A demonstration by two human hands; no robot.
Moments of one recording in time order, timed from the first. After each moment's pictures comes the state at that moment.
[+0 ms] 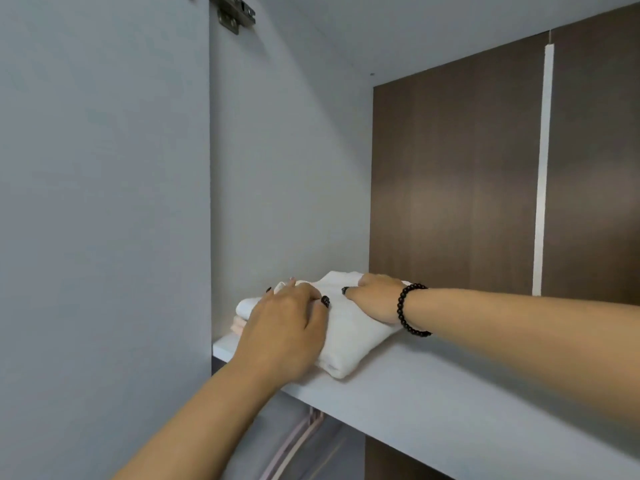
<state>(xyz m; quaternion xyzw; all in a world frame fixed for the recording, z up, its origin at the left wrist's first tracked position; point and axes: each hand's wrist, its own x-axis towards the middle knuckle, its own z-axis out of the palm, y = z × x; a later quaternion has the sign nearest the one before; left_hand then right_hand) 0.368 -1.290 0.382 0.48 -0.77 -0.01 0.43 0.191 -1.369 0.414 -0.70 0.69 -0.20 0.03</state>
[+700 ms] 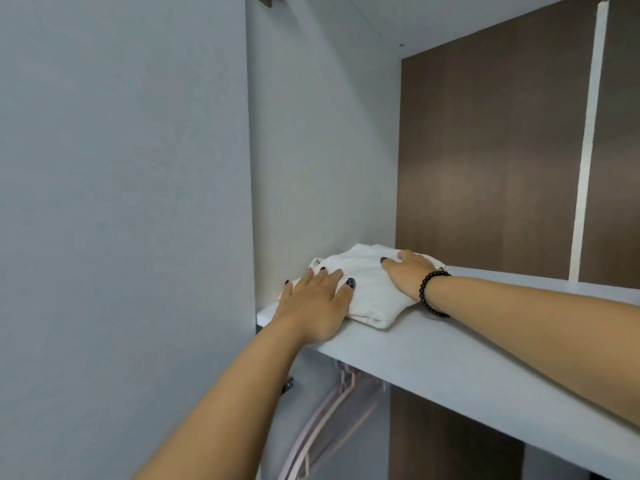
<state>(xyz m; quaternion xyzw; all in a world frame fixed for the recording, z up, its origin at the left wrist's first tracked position) 0.383 -1.336 0.369 0.54 -0.80 -0.05 0.24 0.197 -1.376 0.401 -0.60 0.73 -0.32 0.06</state>
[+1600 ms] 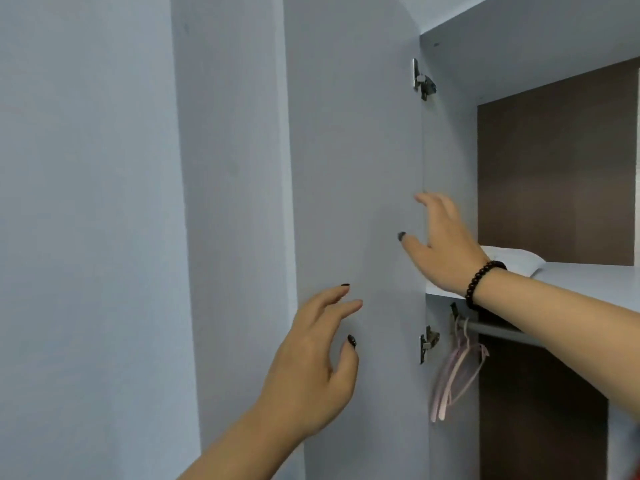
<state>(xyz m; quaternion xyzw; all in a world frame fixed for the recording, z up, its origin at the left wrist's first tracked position) 0.712 -1.046 0.331 0.33 -0.79 0.06 0.51 0.498 -1.106 0.442 -0.72 0.45 -0.50 -0.14</state>
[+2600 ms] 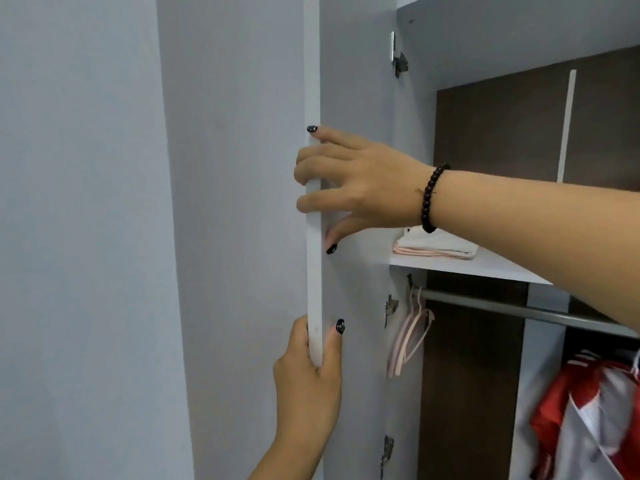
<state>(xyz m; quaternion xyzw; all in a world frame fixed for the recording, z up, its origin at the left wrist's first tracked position) 0.687 -1.034 0.279 0.39 -0.60 -0.27 0.64 0.564 -1.071 0.503 -0.77 0.08 -0.11 -0.62</state>
